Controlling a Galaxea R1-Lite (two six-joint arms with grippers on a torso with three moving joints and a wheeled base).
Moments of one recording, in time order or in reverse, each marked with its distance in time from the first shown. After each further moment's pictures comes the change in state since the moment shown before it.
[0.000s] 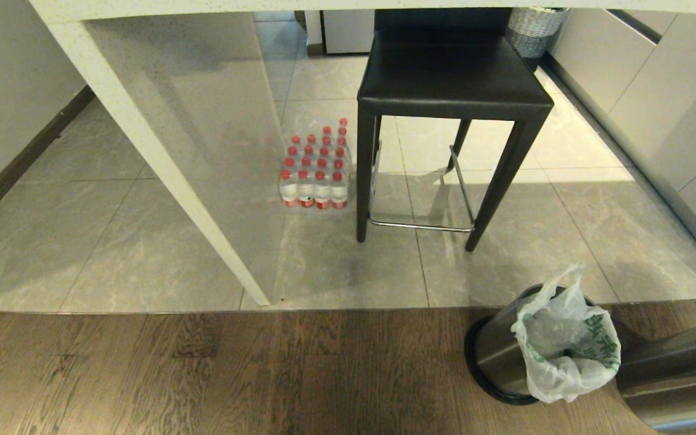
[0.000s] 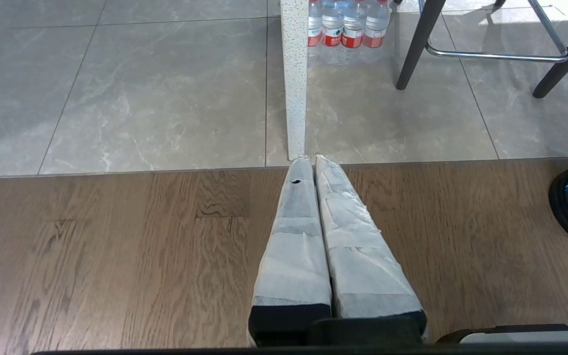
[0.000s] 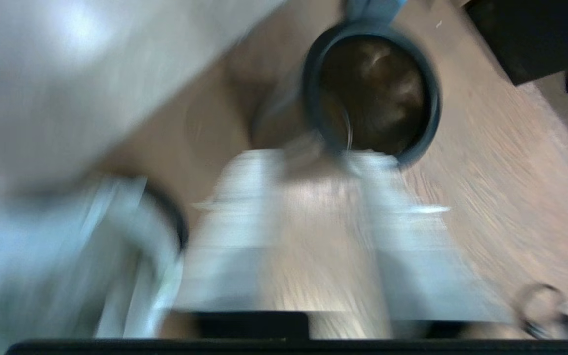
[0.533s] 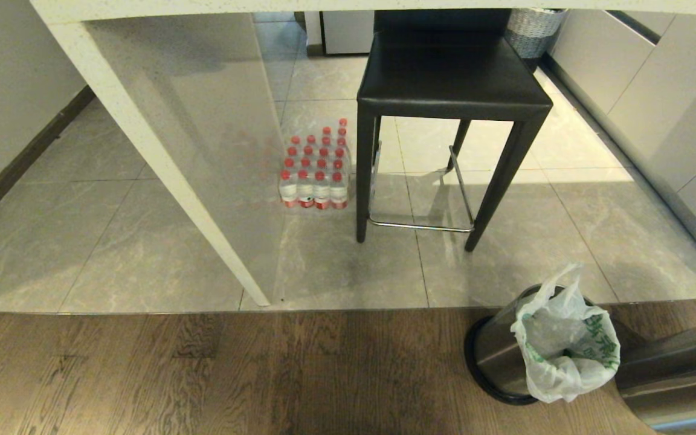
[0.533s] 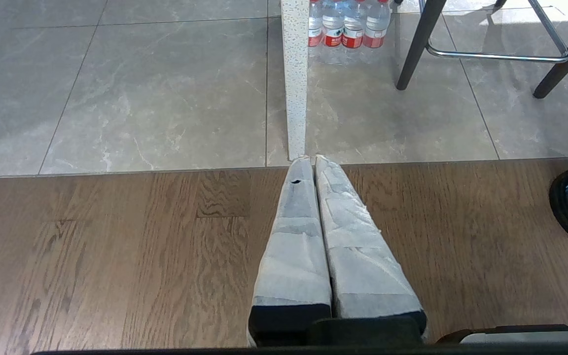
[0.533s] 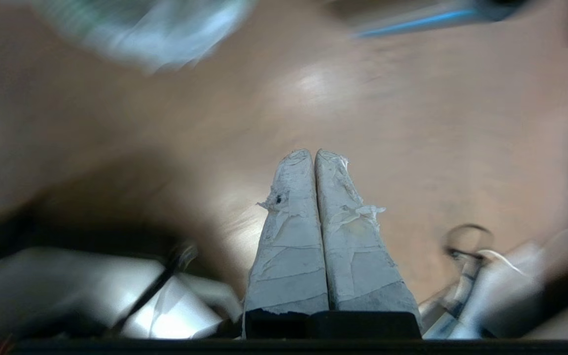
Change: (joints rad) left arm 0.000 0.000 0.000 0.000 0.000 0.000; right arm 0.521 -0.389 0.121 0.633 -0.085 0.075
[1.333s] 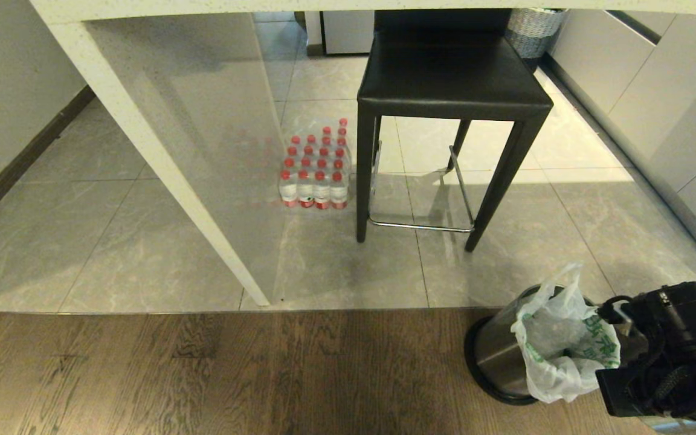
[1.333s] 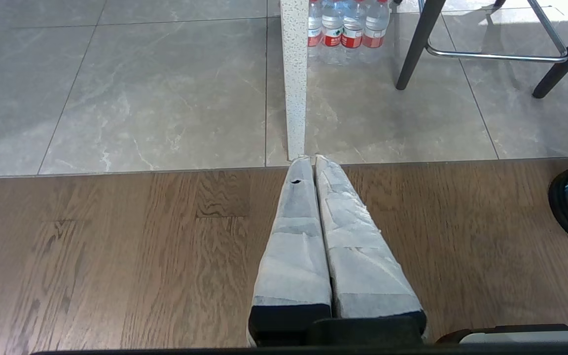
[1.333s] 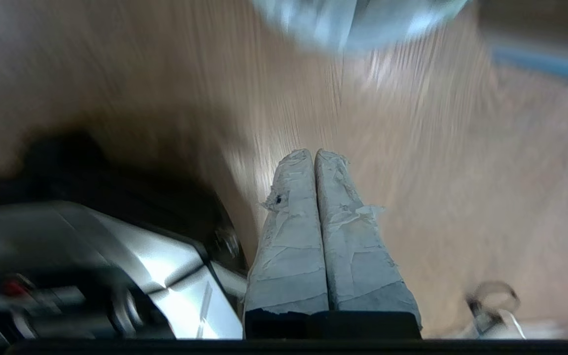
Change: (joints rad) left arm 0.000 0.000 0.000 0.000 0.000 0.000; right arm 0.185 0.556 0.095 -0.478 0.127 -0.051
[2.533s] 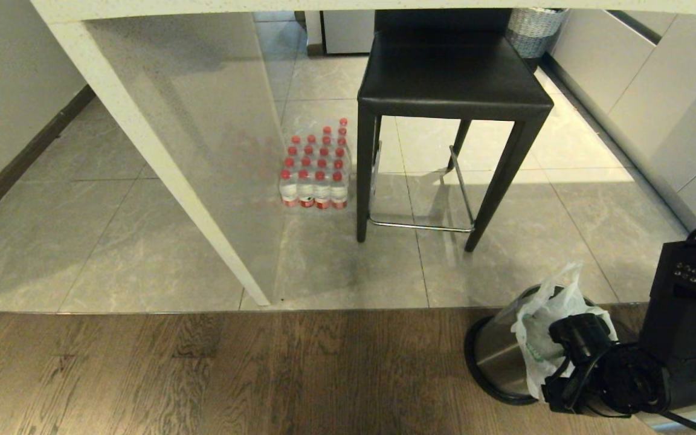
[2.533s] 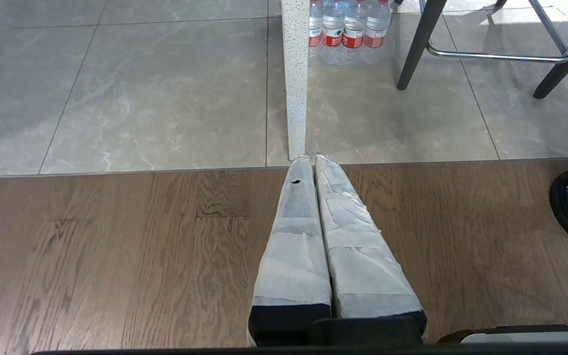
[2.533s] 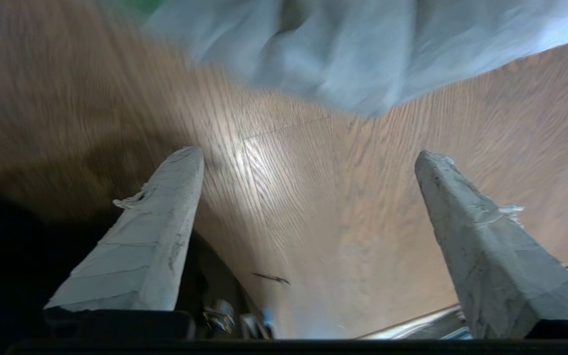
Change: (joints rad) left arm 0.000 0.000 0.000 0.000 0.000 0.000; right arm -0.046 0.645 -0.046 -0.486 -0.117 0.129
